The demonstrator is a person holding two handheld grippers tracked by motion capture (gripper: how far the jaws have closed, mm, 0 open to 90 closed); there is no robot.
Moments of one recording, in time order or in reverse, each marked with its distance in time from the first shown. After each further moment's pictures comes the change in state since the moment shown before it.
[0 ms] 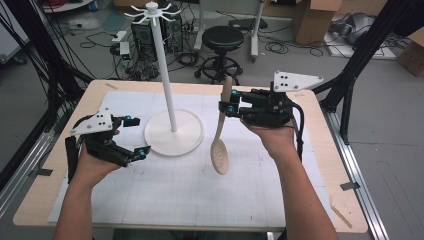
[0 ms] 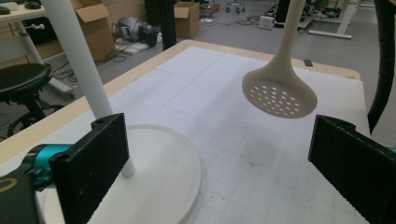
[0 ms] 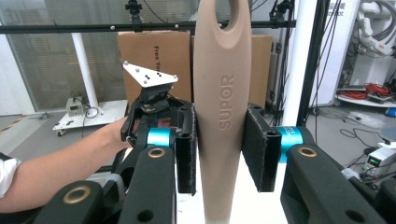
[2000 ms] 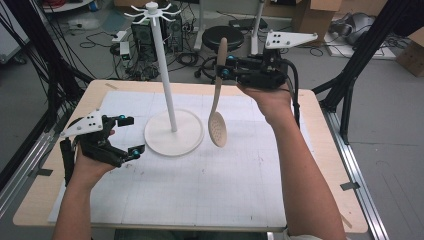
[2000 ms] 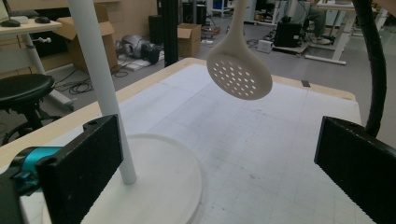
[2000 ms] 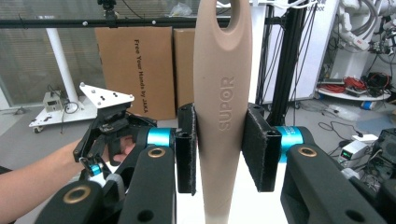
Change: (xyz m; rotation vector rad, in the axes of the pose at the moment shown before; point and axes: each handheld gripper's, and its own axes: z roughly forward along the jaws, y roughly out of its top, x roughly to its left) left arm 0.006 -0.010 -0.008 -0.084 -0.001 -0.037; right arm -0.048 0.052 0.021 0.050 -0.057 -0.012
